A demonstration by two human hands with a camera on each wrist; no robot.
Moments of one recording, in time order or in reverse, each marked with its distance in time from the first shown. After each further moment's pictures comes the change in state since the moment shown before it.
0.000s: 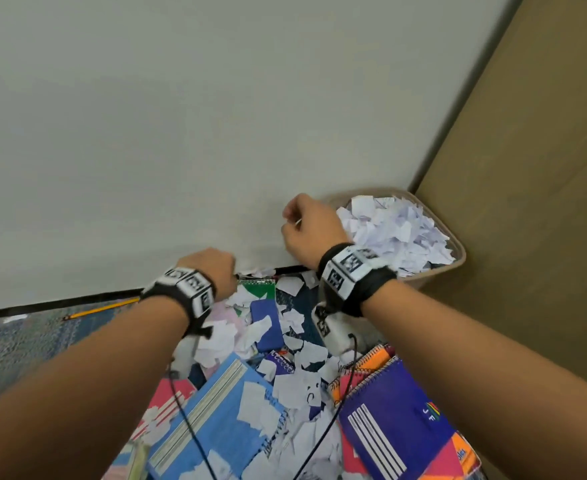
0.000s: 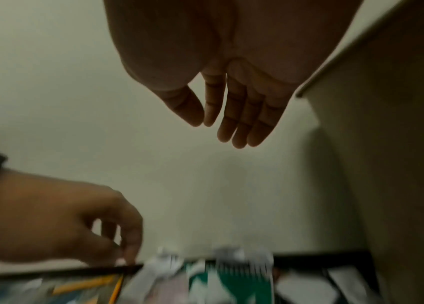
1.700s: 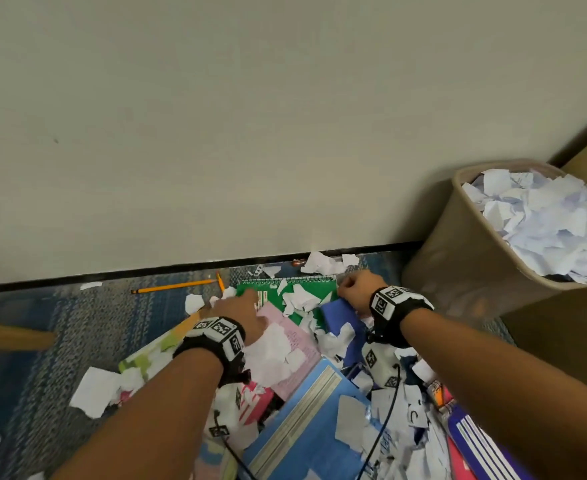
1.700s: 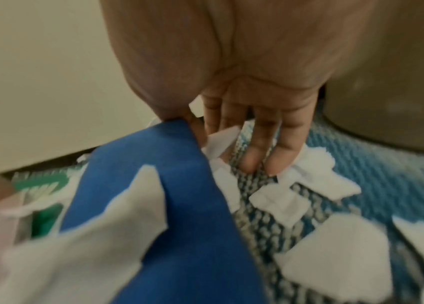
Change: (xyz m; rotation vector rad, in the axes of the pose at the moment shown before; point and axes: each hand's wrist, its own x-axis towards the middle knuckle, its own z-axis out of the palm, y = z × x) left_hand -0.009 -0.108 0.145 -0.320 -0.272 -0.195; right_hand -0.008 0.078 0.185 -0.193 -0.517 0.535
